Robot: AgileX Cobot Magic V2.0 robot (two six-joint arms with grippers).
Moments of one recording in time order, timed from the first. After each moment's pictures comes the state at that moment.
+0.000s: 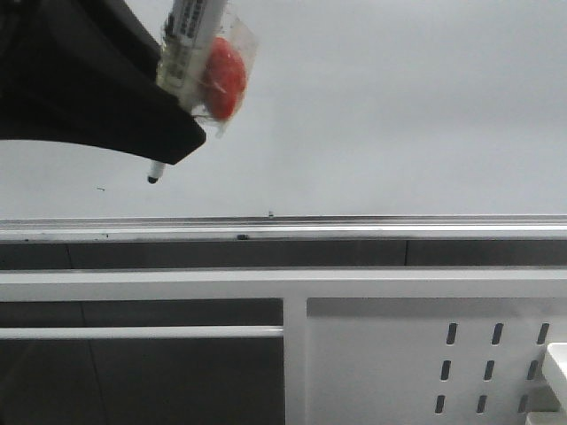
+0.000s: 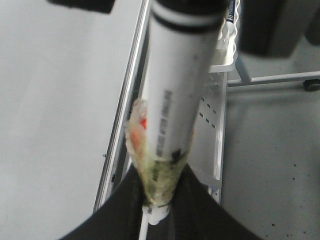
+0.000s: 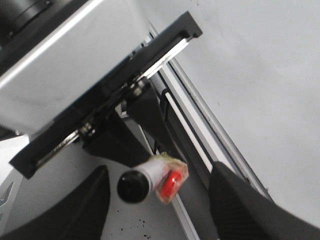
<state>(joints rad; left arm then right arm) -0.99 1.06 -0.73 0.09 0.39 0.55 1.01 0.99 -0.87 0.09 0.41 -0.25</state>
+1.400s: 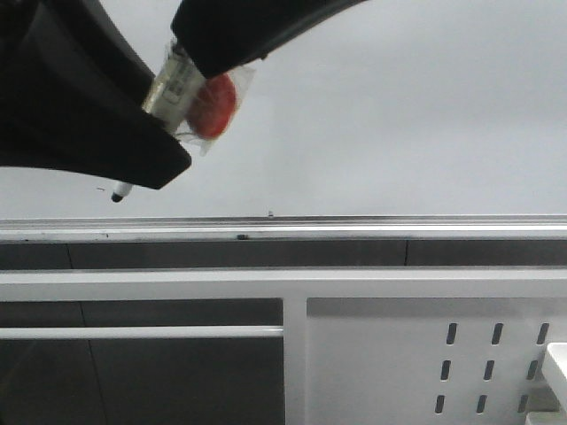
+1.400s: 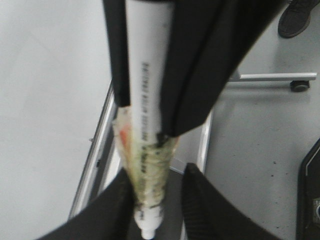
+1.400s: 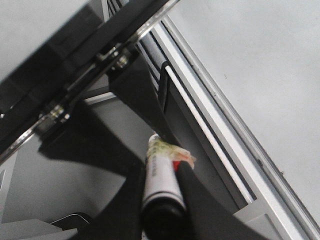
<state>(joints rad) -0.98 1.06 -0.73 0.02 0.43 0.53 0.96 1.12 -0.88 0.11 0.40 -0.26</state>
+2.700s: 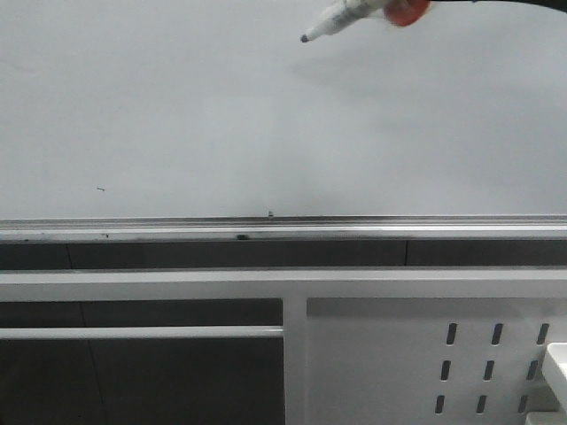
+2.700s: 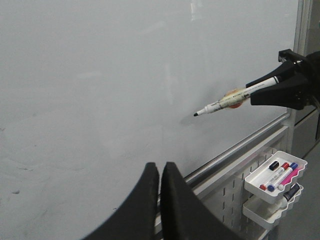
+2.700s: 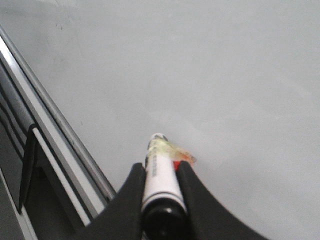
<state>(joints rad) -0.83 0.03 -0.47 0.23 0.53 -0.13 0.66 0.86 -0.46 -0.17 -0.24 -0.25</state>
